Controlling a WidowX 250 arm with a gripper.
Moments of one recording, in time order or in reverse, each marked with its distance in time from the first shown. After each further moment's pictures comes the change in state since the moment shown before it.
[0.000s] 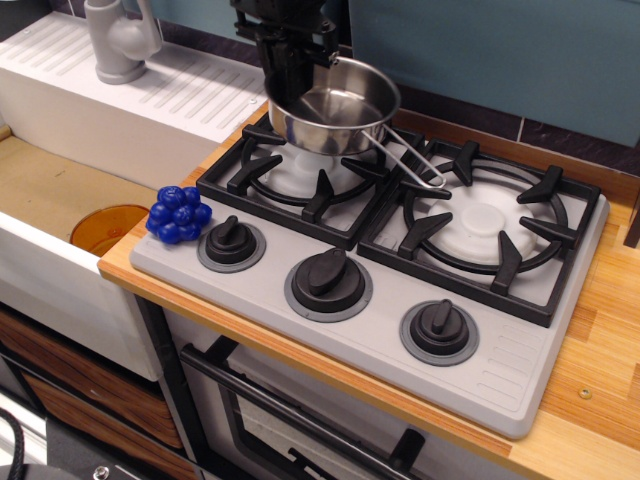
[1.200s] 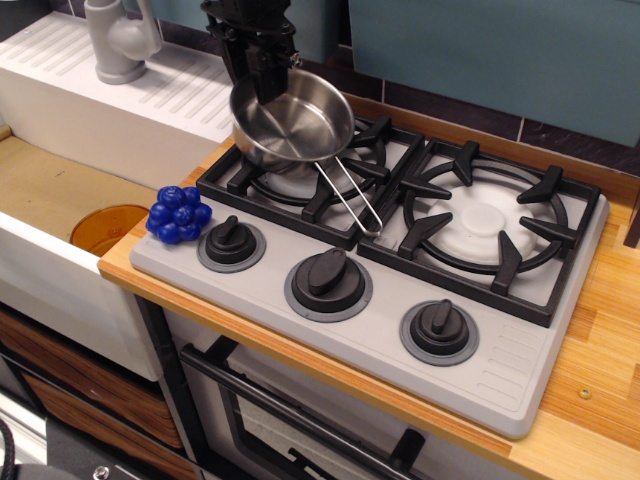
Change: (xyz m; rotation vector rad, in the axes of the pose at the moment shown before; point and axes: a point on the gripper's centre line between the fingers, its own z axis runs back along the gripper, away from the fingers) arm -0.001 0.016 -0.006 -0.021 -0.001 -0.032
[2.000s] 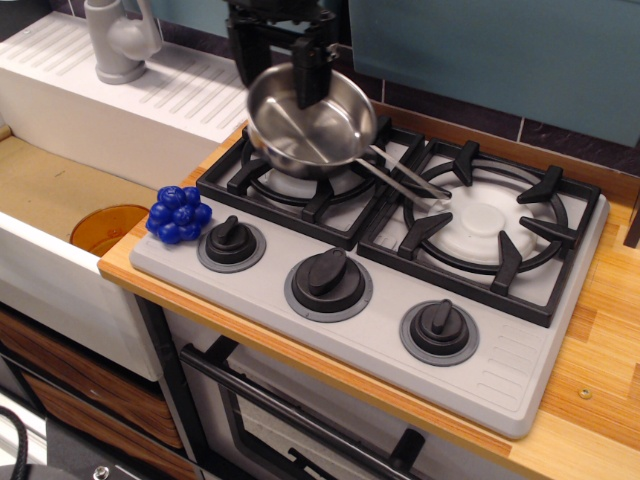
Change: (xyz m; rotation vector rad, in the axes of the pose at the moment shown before) arm -0.007 -0.041 0.023 -0.007 0.113 0.067
